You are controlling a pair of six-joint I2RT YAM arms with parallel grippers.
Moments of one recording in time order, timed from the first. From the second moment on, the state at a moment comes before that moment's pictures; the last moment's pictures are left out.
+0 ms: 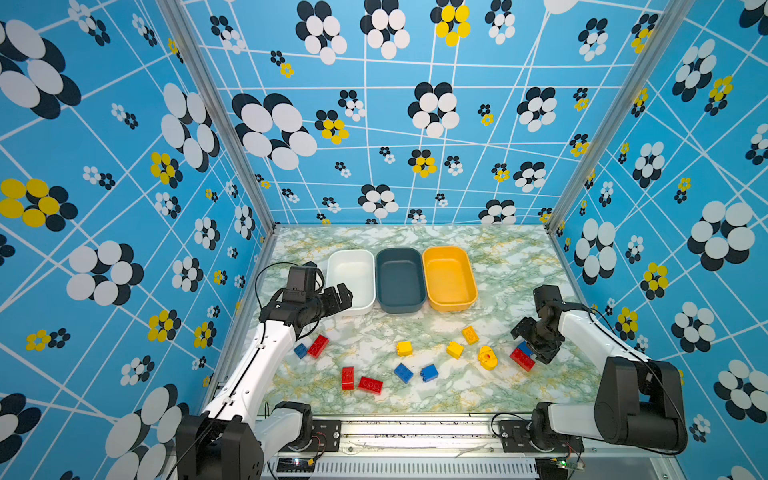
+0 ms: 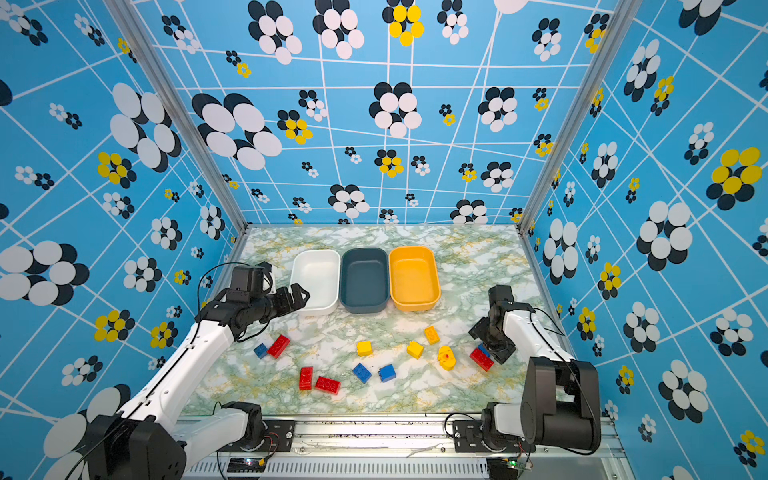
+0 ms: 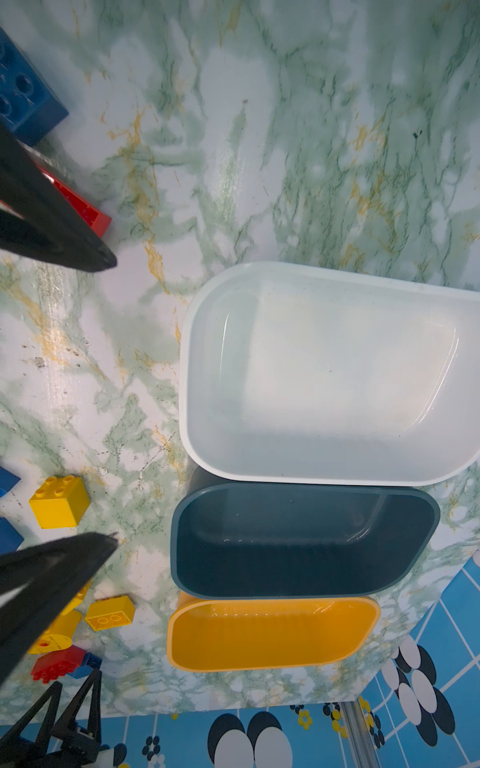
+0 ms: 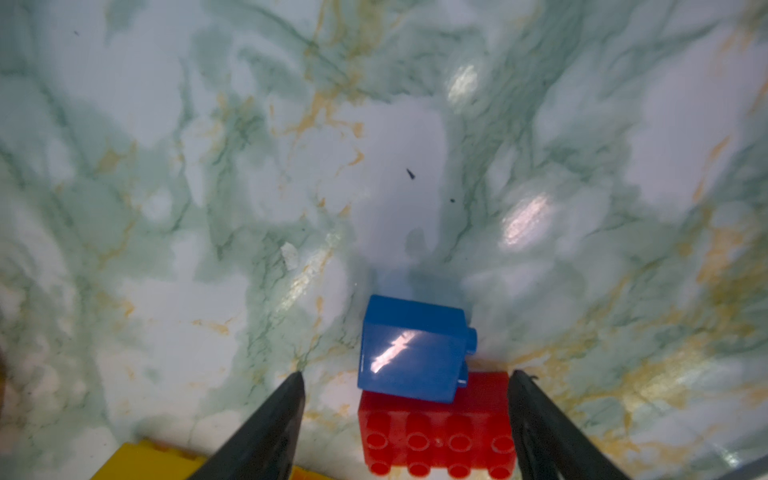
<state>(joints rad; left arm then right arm) -0.12 1.12 0.87 -0.61 0.22 -0.49 -0.09 1.37 0.74 -0.82 0.03 0.75</state>
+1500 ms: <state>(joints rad) -0.13 1.09 0.85 -0.64 0.21 -0.52 0.10 1.39 1.11 -0.91 -0.01 0.68</state>
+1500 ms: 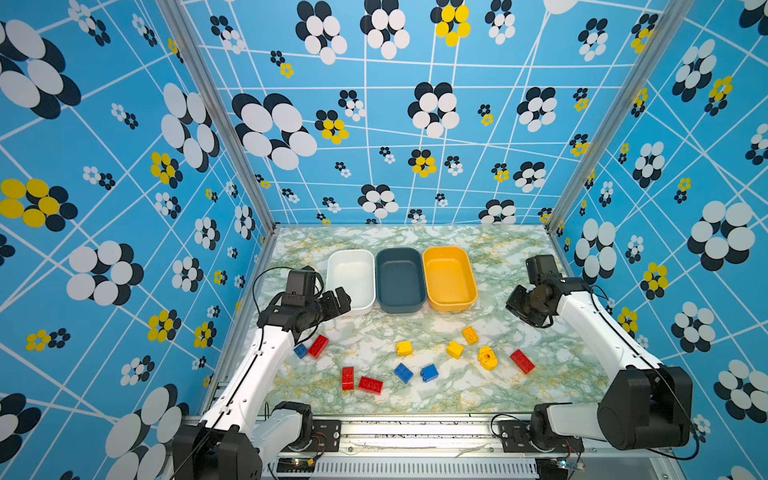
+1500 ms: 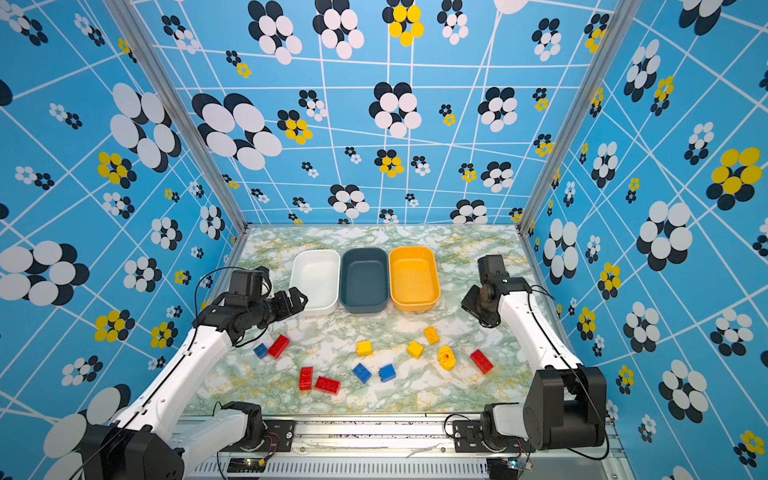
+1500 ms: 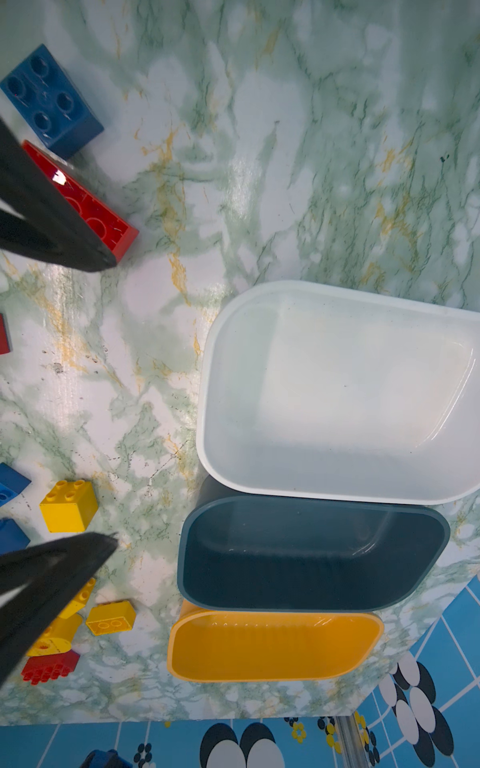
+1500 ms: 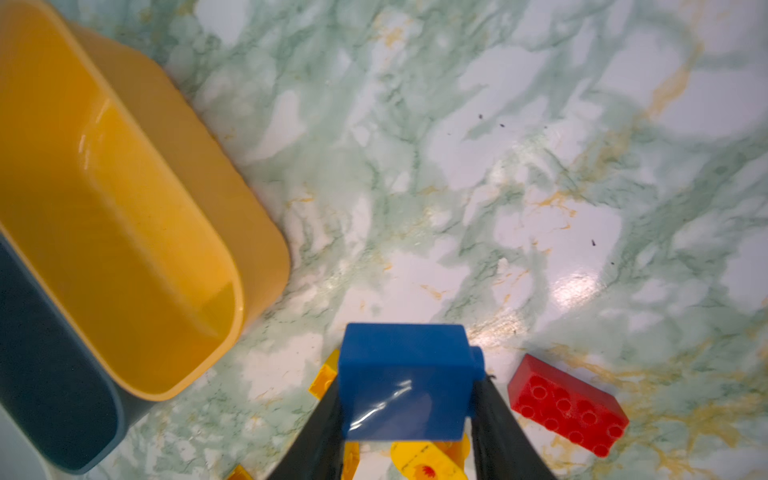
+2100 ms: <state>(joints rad) -0.13 1.11 0.83 -0.64 0.22 -0.56 0.37 1.97 1.70 -0.93 -0.04 0.59</state>
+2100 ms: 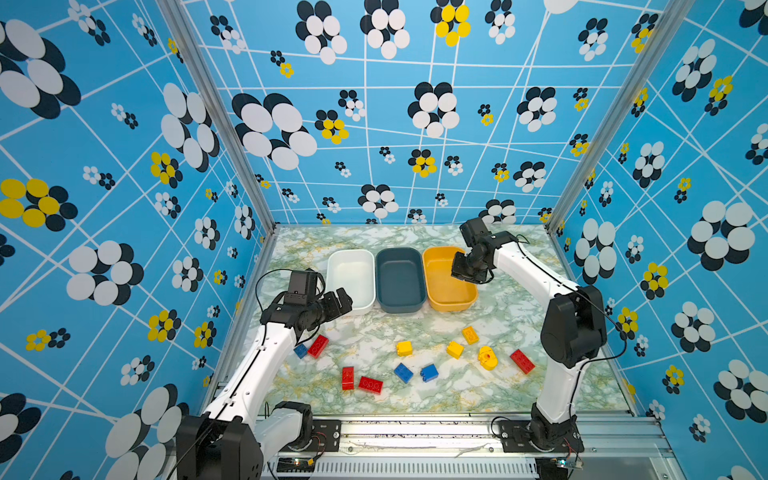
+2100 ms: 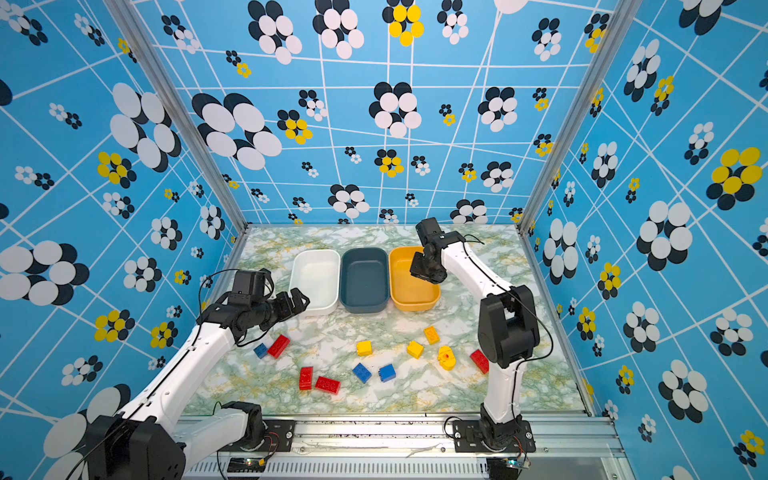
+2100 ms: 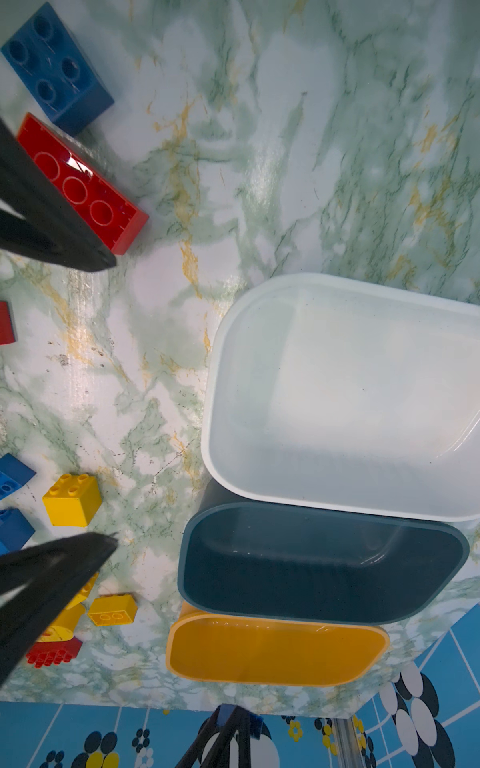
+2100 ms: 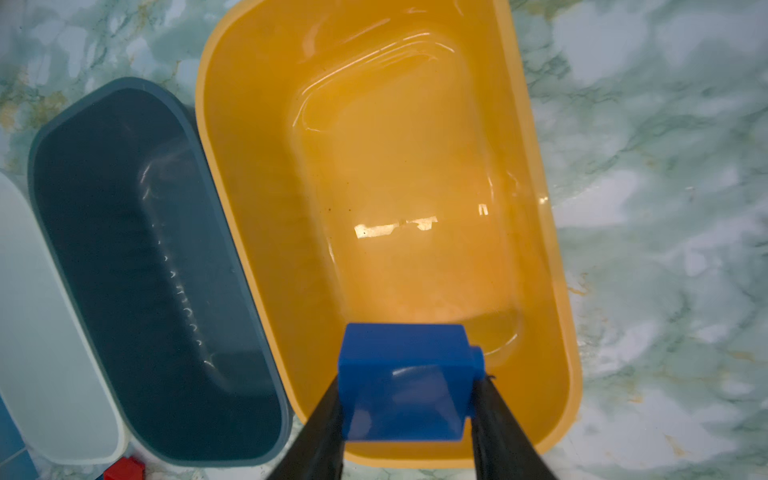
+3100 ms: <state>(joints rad) -0.12 1.00 0.78 -0.85 0.08 -0.71 0.39 2.13 1.85 -1.03 -0.04 0.47</state>
